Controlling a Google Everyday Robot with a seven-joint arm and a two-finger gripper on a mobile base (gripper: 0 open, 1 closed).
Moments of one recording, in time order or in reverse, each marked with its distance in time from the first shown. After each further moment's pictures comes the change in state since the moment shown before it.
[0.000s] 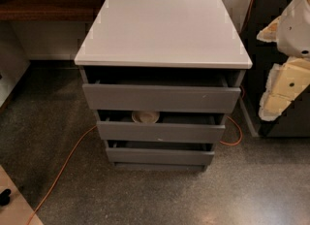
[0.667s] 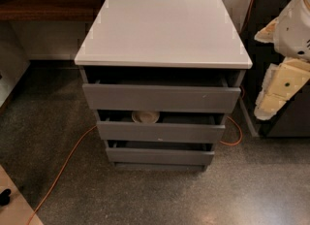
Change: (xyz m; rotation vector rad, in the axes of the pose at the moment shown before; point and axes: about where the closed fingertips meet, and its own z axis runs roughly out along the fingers) arm -0.002 -0.003 0.006 -0.002 -0.023 0.014
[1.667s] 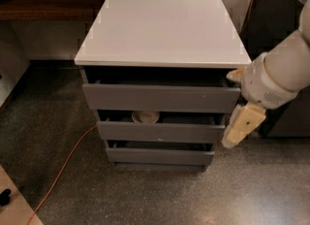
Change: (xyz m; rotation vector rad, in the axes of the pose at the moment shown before) arm -0.005 0.021 0.109 -0.064 -0.155 0.018
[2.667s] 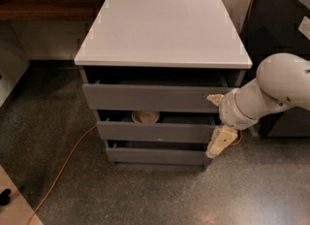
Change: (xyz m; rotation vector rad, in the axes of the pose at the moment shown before) arm 0.030 -0.020 0.128 -0.006 -0.067 -0.102
